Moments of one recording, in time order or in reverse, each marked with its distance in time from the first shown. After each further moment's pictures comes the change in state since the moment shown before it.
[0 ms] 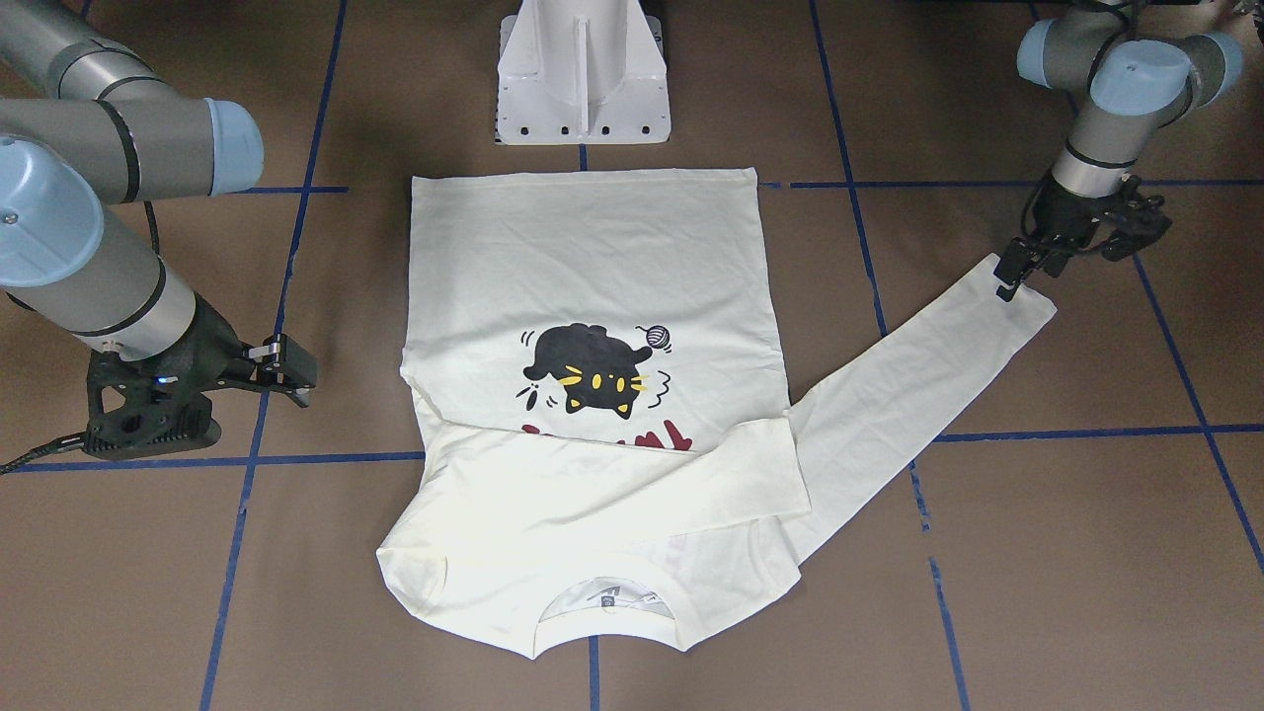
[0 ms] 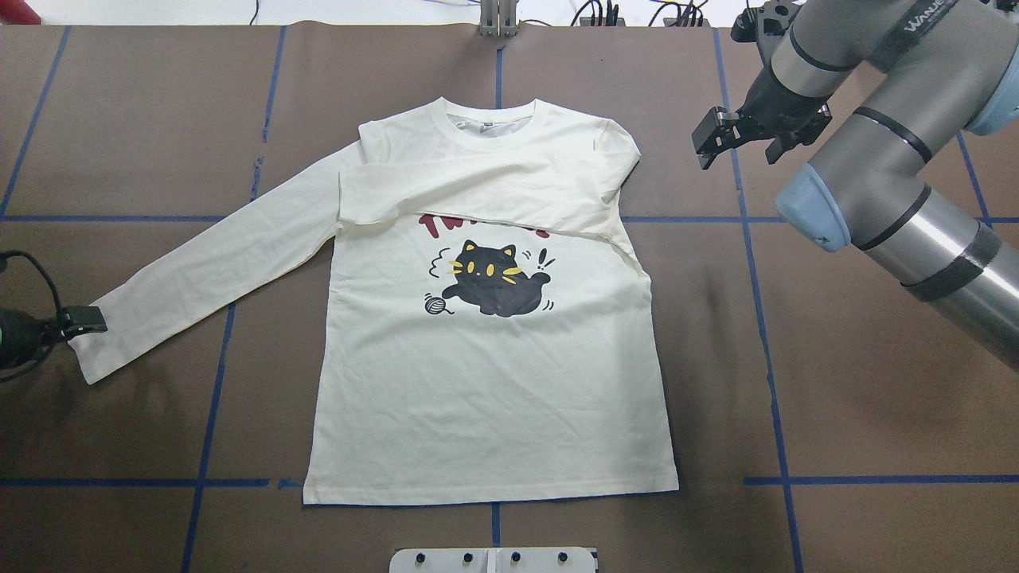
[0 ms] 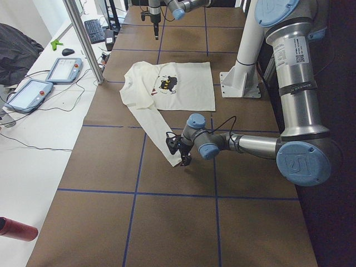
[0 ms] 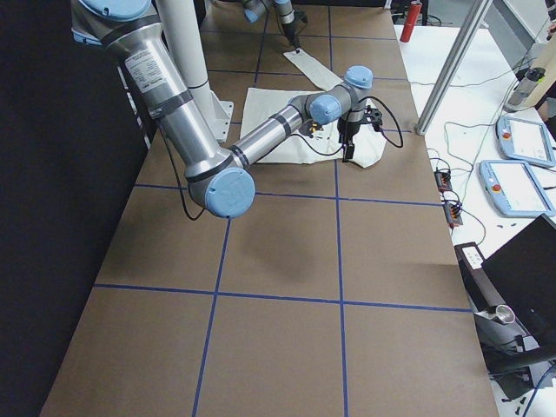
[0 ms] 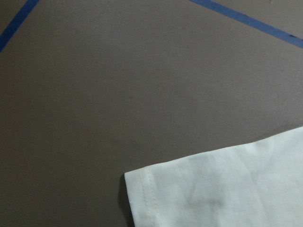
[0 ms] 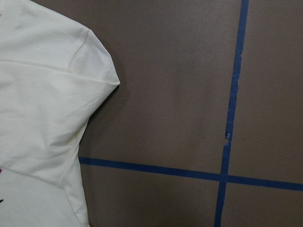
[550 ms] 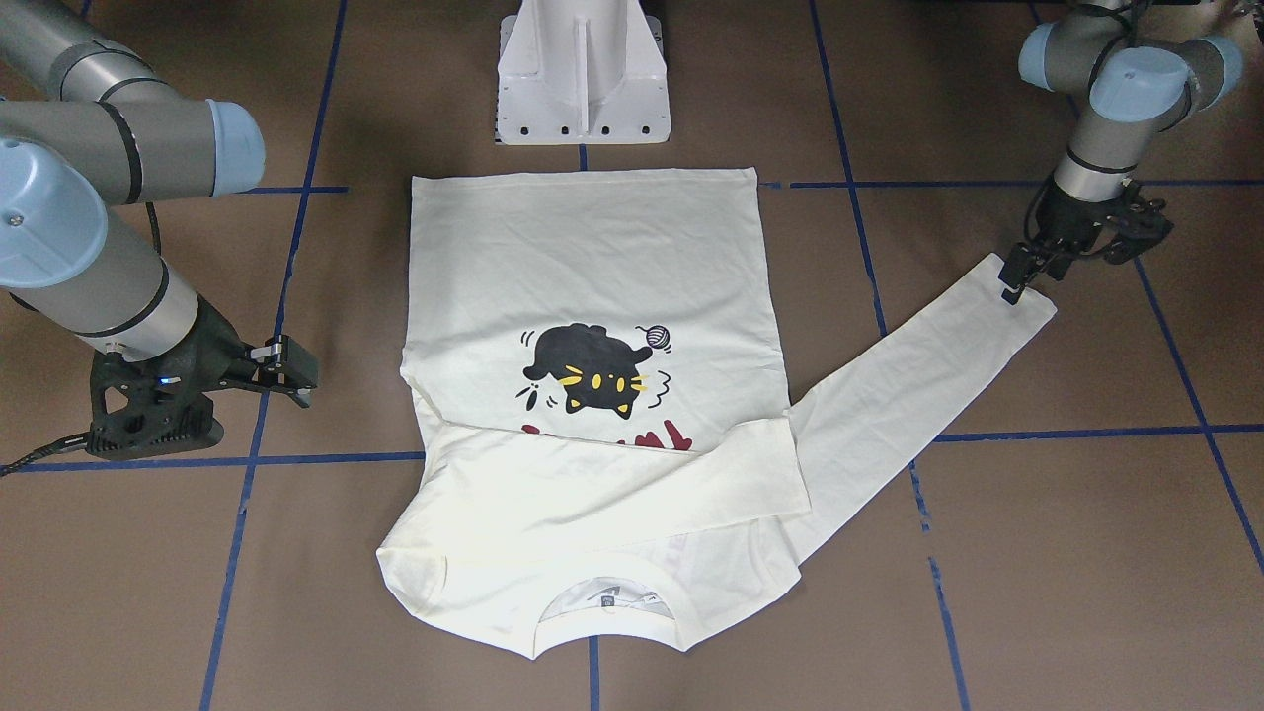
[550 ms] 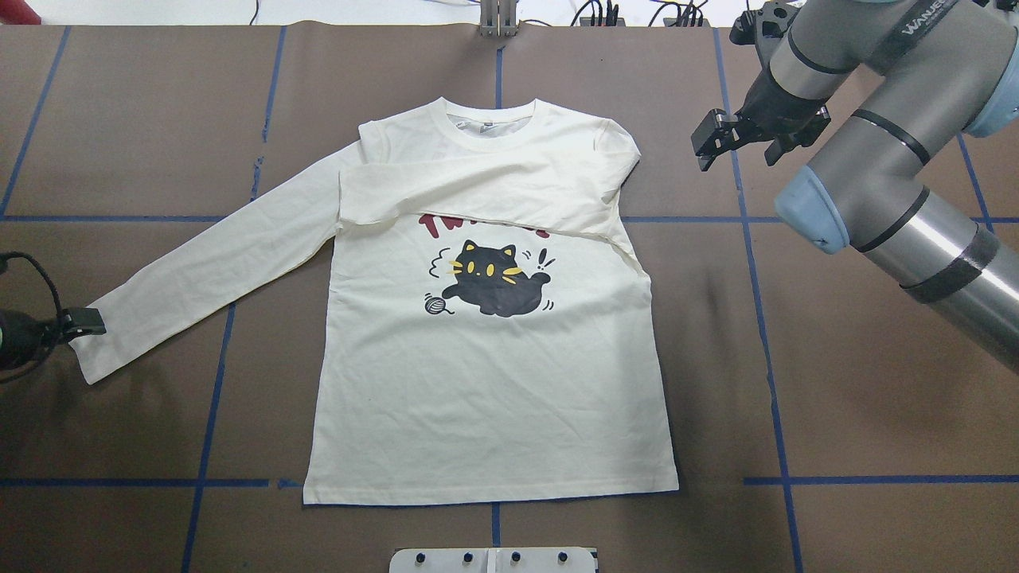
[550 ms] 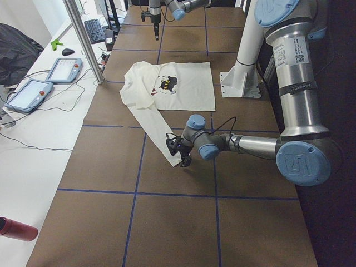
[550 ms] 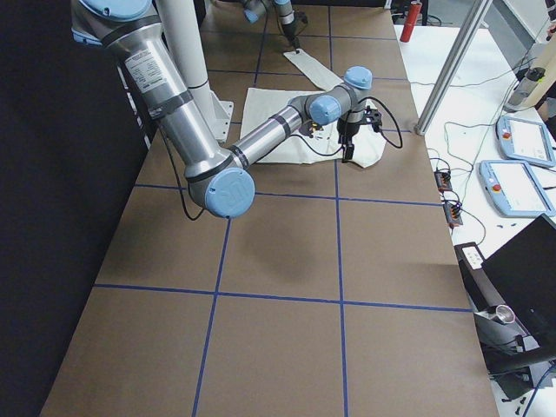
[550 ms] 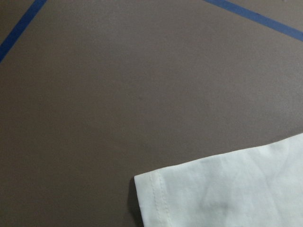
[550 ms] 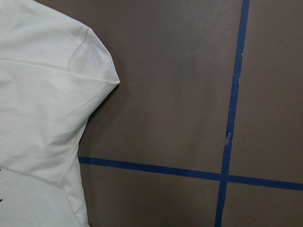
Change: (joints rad) left arm 0.002 -0.001 0.005 -0.001 0.000 0.000; right arm -0.003 -0.001 -0.001 0.003 -0.002 0.001
